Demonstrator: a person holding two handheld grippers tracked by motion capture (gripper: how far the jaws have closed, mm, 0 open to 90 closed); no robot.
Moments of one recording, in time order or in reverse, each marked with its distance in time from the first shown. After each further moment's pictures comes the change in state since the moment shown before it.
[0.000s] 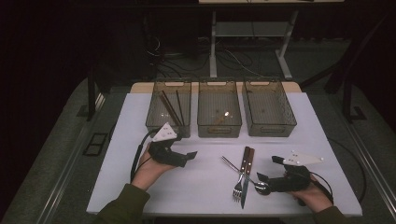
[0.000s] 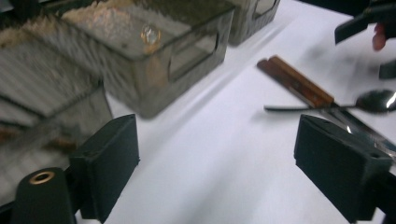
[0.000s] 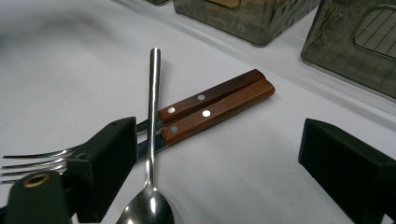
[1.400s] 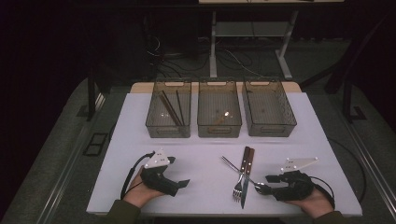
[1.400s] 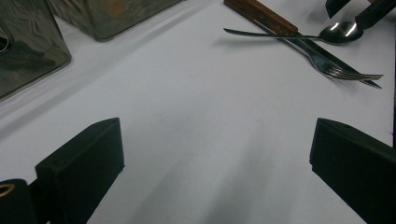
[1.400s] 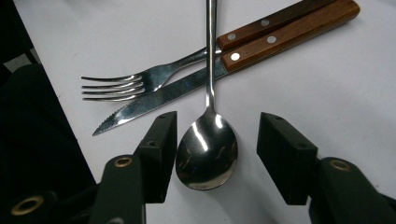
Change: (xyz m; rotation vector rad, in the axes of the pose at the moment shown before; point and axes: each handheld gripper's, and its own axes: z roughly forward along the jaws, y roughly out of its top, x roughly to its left) left arm -0.028 -0.056 -0.017 0.055 -0.063 -0.008; right arm 0.009 -0.006 -0.010 0.247 0.173 0.022
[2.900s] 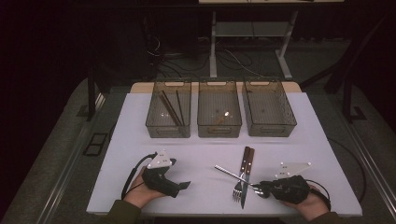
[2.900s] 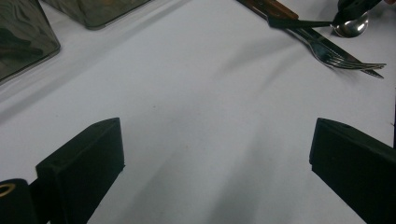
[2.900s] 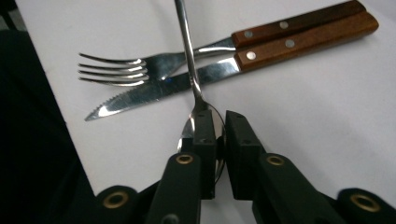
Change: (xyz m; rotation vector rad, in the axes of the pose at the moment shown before) left arm -0.002 -0.001 0.004 0.040 -0.006 0.000; right arm 0.013 0.000 0.007 0.026 -0.053 -0.146
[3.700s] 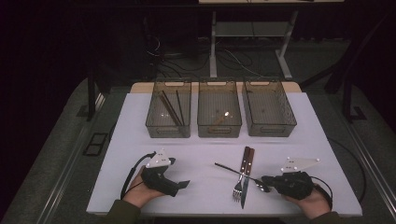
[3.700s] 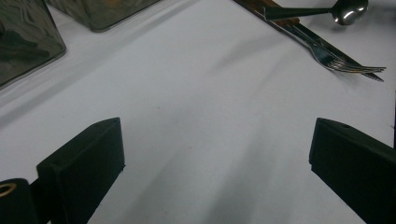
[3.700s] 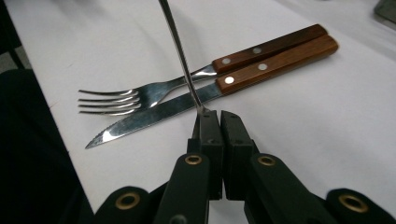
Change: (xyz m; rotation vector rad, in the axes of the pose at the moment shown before) left arm 0.002 0.000 -0.002 -0.006 0.001 -0.005; right arm -0.009 0.004 -0.010 -0.082 -0.008 0.077
